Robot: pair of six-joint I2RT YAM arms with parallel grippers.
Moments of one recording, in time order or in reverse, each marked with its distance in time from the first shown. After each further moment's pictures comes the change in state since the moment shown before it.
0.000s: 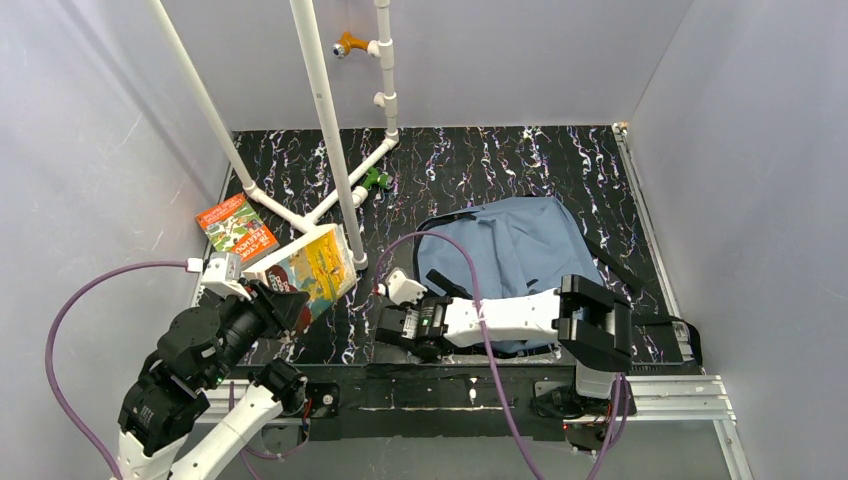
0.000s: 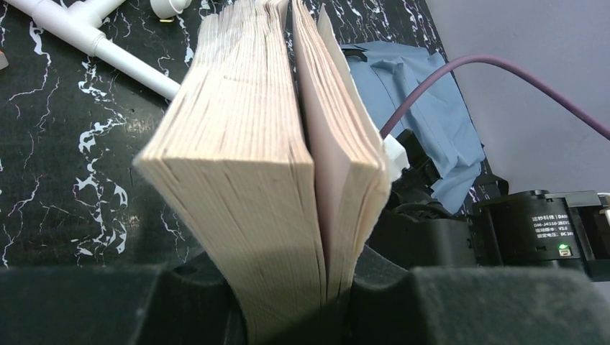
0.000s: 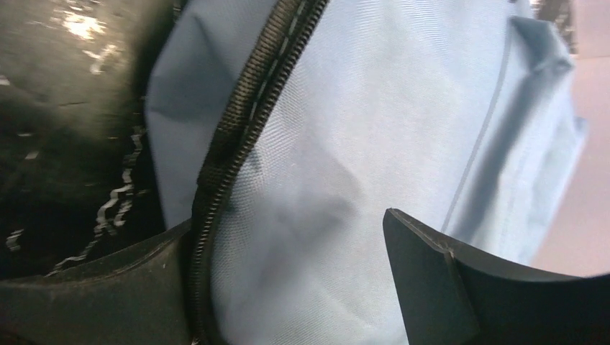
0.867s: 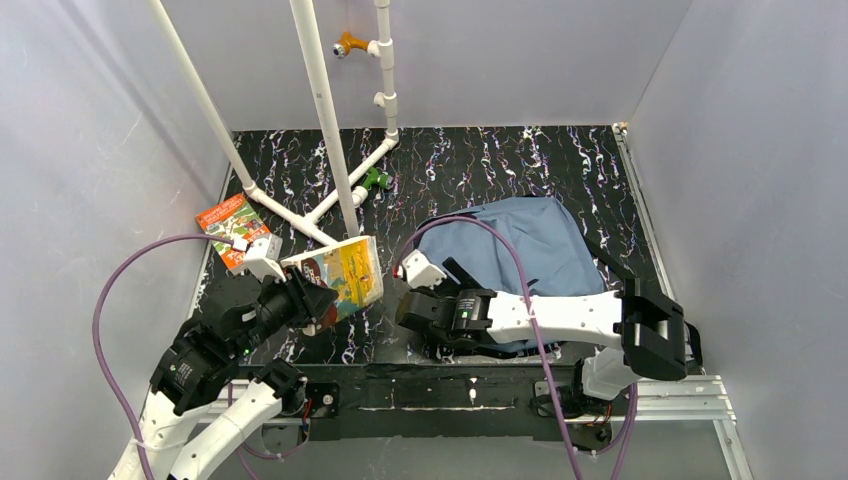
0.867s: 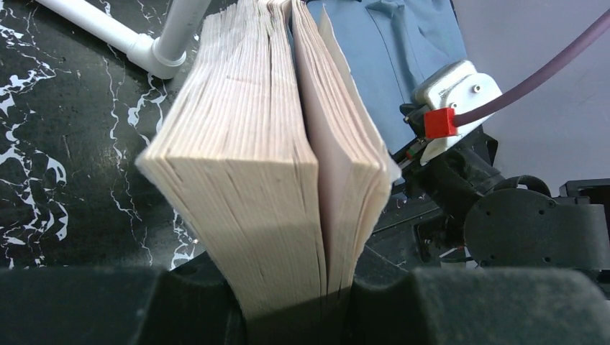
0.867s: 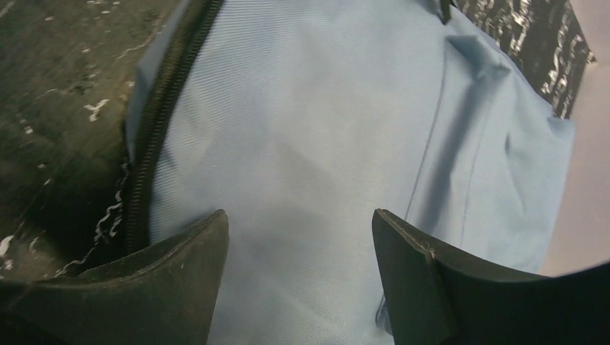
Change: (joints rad) left arm 0.000 0.145 -0.078 0.072 0.121 -0.075; right arm -0.033 -0.227 -0.120 0.121 0.073 -0.045
